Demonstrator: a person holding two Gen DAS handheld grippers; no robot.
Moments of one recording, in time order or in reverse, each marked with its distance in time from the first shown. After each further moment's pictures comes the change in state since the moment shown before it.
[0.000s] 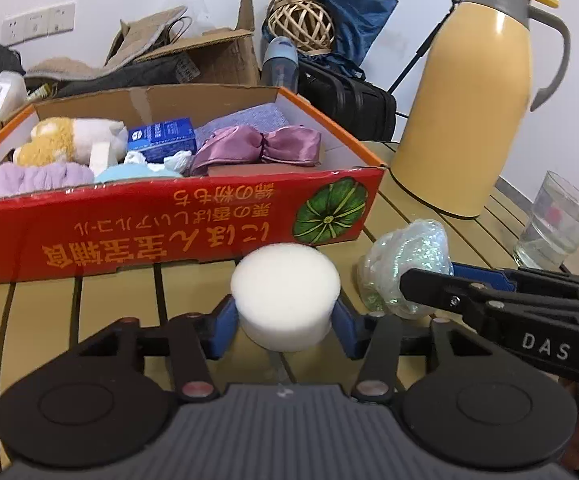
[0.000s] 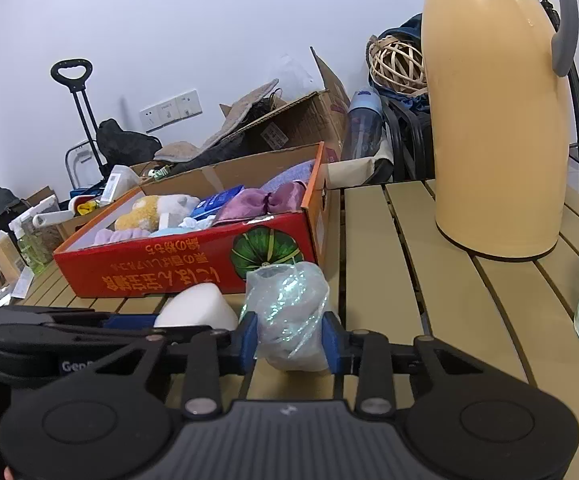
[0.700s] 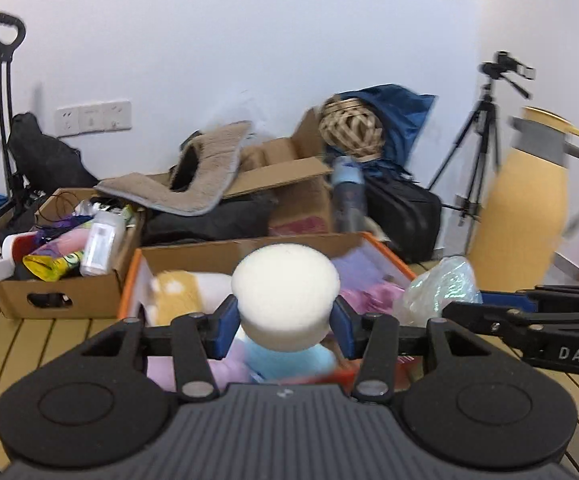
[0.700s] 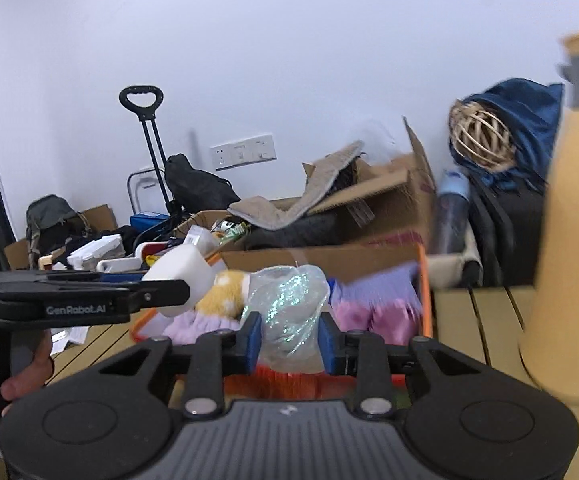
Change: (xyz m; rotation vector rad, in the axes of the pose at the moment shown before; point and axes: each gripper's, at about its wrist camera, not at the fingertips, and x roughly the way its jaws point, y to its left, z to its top) left arm -0.078 0.089 0.098 0.007 -0.212 0.123; right arm 0.008 0.071 0.101 -0.123 -0.090 0.157
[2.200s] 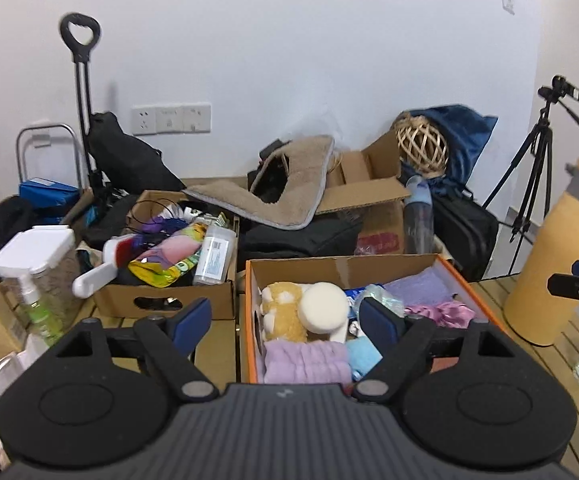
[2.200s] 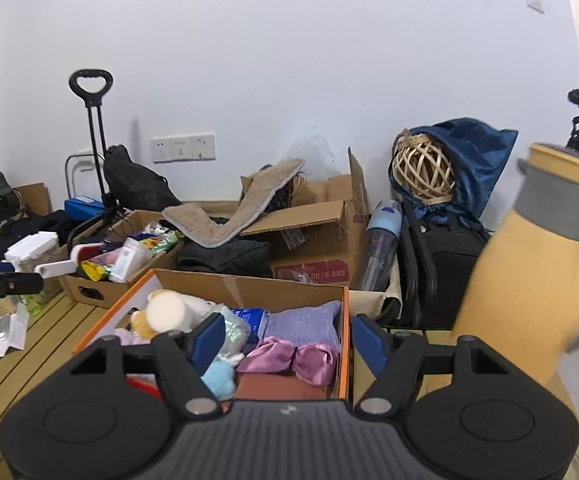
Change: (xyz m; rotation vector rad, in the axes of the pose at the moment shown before) left arm -0.085 0.062 0.024 -0.056 0.000 0.147; right arm -0.043 0.018 0.058 -0.082 0.036 -0.252
